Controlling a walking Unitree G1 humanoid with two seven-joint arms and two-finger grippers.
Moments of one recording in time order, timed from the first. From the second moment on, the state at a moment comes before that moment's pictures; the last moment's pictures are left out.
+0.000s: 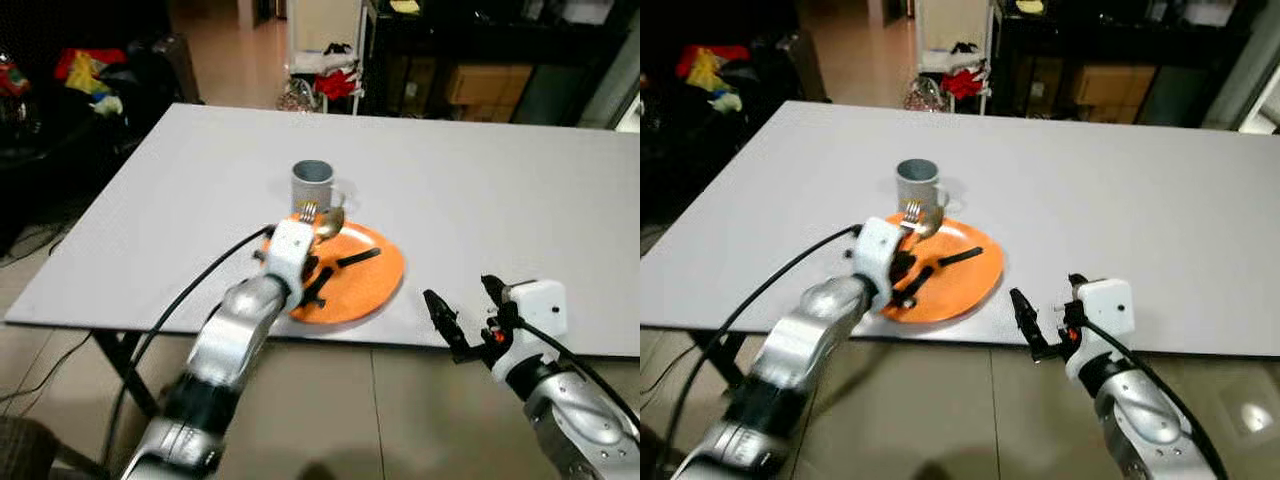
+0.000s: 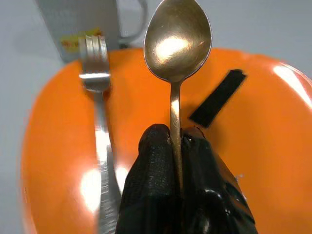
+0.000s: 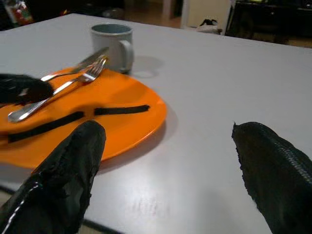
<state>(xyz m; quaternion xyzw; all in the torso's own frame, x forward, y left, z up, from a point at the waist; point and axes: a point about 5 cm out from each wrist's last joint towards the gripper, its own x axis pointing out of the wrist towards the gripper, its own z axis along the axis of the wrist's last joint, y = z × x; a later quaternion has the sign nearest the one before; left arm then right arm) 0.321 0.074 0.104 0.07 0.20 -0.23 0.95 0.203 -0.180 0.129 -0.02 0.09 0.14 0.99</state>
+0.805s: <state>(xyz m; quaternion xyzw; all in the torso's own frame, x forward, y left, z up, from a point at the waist) 0.351 0.032 0.101 0.03 0.30 -0.19 0.93 0.203 -0.182 0.126 -0.04 0.11 0.13 0.99</state>
